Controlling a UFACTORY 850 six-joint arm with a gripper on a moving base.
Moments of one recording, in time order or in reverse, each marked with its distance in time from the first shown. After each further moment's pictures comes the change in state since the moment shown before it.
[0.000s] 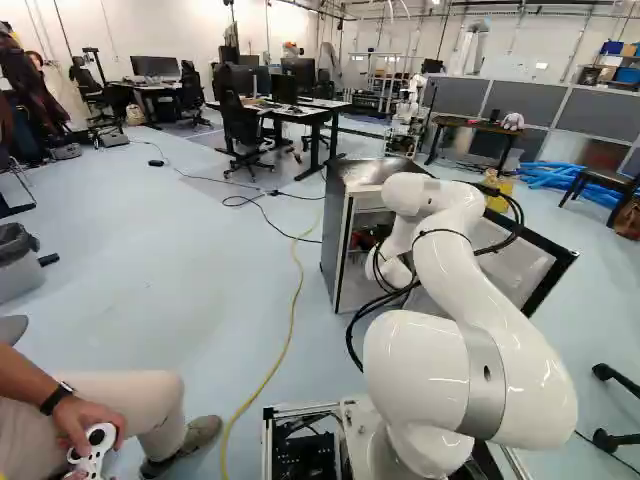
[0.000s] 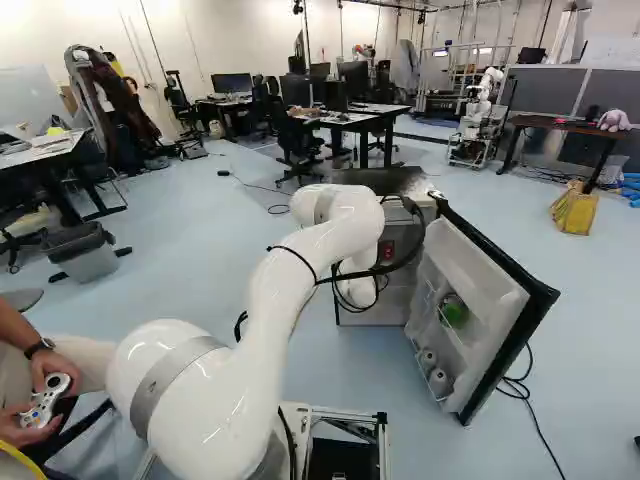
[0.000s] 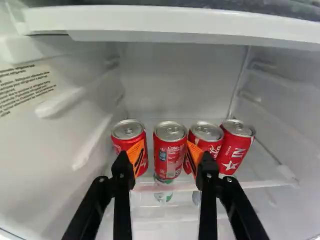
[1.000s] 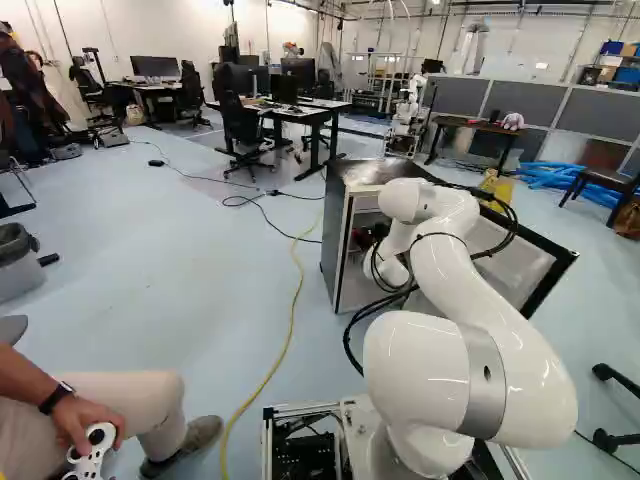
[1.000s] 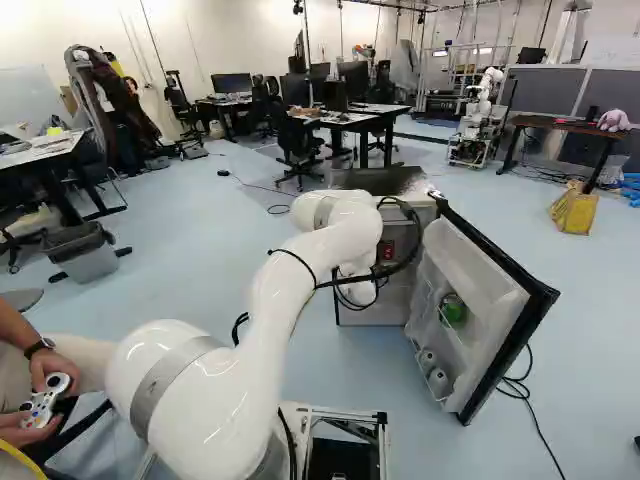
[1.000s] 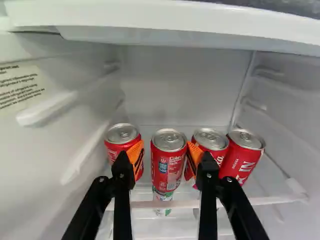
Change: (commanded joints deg) arm 0.6 -3.0 -5.5 0.0 0.0 0.0
